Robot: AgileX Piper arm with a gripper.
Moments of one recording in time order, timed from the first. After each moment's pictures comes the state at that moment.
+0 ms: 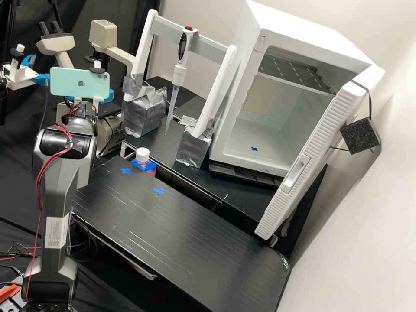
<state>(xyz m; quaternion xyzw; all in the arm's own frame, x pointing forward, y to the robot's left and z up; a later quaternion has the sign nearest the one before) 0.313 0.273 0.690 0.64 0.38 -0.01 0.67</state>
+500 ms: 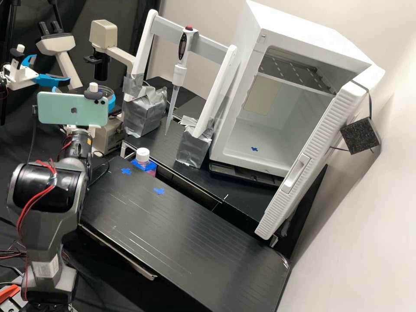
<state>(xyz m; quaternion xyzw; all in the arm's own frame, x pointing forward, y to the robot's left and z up) 0.211 0.194 0.759 0.68 0.35 0.12 0.64</state>
